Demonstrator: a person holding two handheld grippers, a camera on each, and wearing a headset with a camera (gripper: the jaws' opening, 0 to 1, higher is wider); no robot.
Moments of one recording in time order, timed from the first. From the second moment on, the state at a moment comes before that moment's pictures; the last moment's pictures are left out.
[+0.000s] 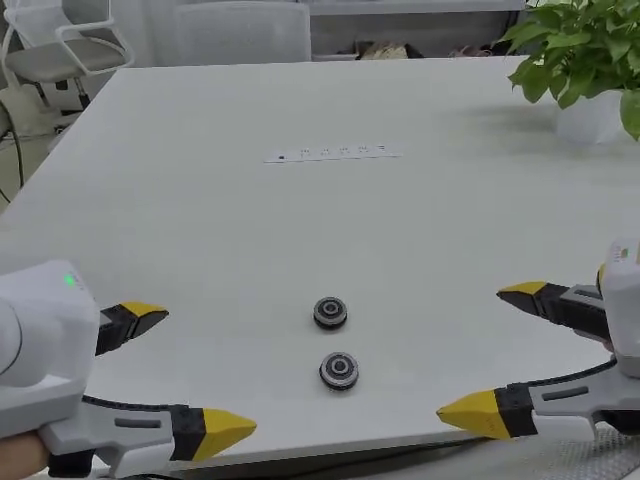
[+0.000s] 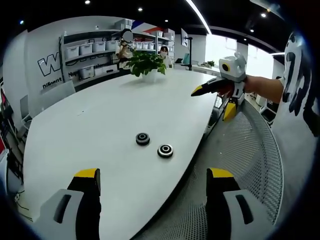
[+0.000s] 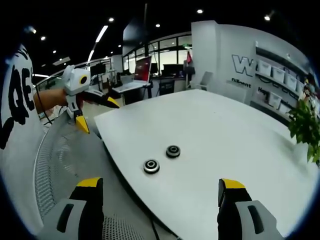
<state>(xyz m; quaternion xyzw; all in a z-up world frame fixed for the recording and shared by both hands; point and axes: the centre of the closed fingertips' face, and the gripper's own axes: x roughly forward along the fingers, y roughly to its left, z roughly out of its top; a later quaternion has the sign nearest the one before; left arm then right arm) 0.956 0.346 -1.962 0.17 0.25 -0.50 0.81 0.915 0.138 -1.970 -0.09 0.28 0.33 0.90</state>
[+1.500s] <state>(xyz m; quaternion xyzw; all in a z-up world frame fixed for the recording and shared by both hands) 0.967 0.352 -1.962 0.18 0.25 -0.49 0.81 0.927 0.138 -1.976 -0.10 0.27 0.34 0.89</state>
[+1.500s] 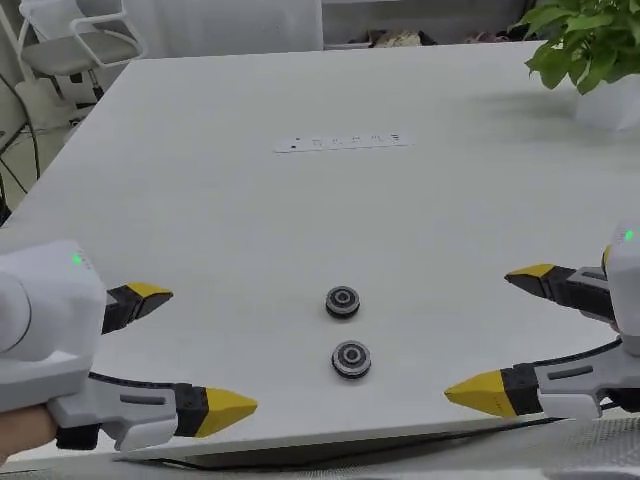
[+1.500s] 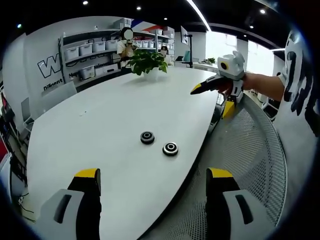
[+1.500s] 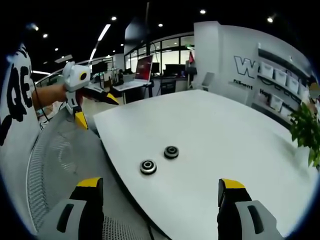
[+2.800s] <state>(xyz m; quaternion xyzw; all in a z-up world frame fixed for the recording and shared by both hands) 1.005 0.305 -1.956 0.20 0.23 -0.54 0.79 0.976 0.155 -1.972 -0.15 0.23 0.39 0.88</state>
